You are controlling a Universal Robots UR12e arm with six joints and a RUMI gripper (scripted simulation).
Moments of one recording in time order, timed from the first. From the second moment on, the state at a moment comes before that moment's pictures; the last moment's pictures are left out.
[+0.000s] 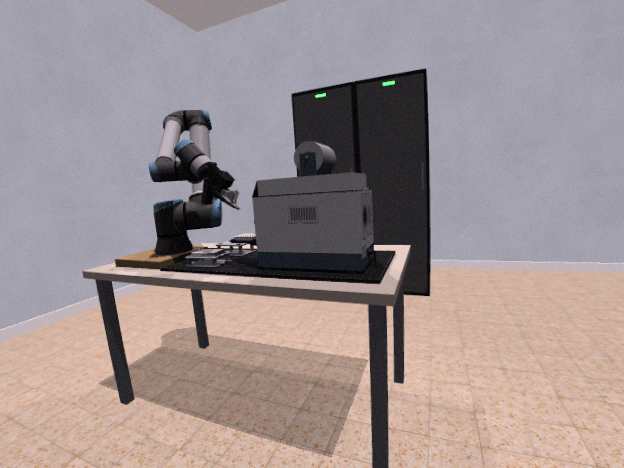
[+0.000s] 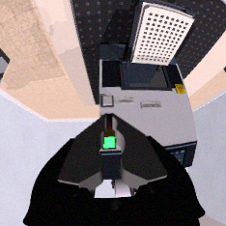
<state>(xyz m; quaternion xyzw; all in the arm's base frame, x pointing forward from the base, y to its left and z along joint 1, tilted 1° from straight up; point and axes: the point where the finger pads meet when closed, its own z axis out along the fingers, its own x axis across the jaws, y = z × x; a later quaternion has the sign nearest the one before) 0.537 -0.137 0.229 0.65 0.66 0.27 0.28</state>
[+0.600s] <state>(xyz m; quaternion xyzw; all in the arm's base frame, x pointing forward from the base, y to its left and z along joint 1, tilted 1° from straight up) 0.558 -0.138 0.217 0.65 0.66 0.27 0.28</state>
